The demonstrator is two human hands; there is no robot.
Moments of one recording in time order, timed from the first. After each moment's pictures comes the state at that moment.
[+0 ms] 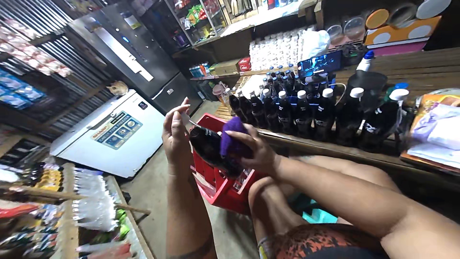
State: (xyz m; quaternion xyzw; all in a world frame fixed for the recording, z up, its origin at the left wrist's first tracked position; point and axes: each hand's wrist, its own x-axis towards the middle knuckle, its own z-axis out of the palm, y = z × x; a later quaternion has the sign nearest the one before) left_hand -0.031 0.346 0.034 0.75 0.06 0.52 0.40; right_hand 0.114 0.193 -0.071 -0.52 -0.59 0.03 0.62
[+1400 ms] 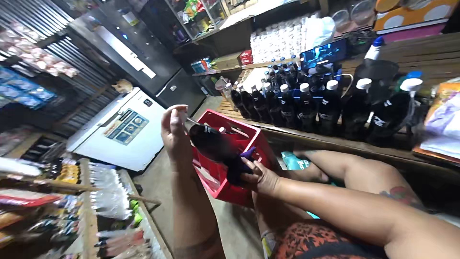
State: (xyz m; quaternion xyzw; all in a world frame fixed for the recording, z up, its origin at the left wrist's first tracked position) left_hand -0.034 0.333 0.037 0.75 0.13 0.53 0.36; right_hand 0.077 0.170 -0.185 -0.55 -0.76 -0.16 0.30
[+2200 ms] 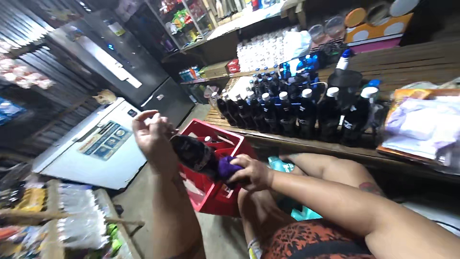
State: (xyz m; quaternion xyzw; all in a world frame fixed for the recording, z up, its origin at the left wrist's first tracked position) left_hand 0.000 0.320 0.052 0.70 0.17 0.56 0.41; right_hand 0.135 0.162 -0.148 -0.43 -0.72 -0.01 0.54
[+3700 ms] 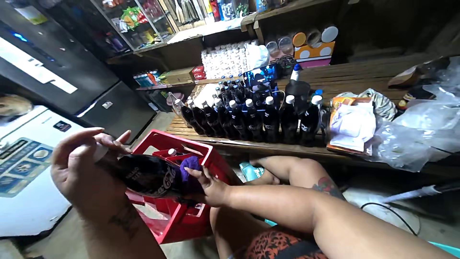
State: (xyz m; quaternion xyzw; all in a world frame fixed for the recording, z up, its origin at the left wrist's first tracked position) left_hand -0.015 0.350 0.035 0.70 0.00 0.51 0.49; right_hand 0.097 0.188 -0.146 -0.59 -0.58 0.21 0.53
